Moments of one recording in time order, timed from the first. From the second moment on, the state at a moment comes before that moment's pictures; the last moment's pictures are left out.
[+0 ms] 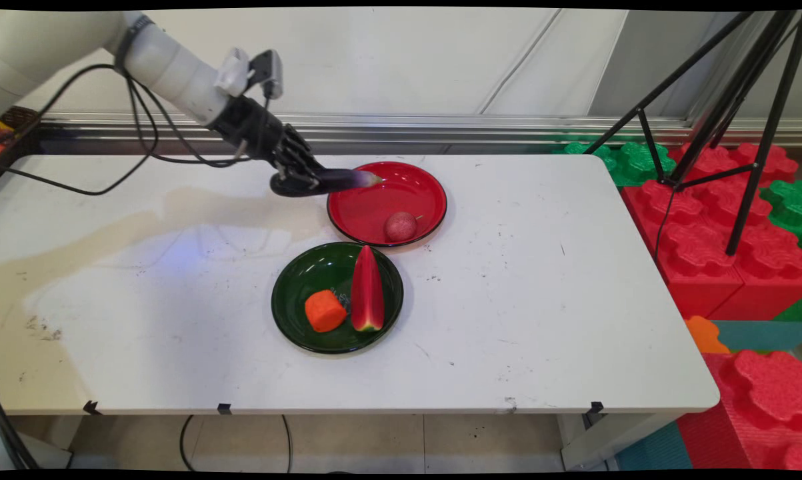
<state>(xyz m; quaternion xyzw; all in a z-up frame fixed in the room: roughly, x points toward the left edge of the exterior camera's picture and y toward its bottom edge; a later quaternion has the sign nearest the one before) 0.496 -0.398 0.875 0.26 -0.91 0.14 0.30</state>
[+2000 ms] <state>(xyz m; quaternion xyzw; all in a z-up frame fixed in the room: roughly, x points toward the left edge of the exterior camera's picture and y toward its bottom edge) 0.609 -0.393 0.816 0.19 -0.96 0.14 0.18</state>
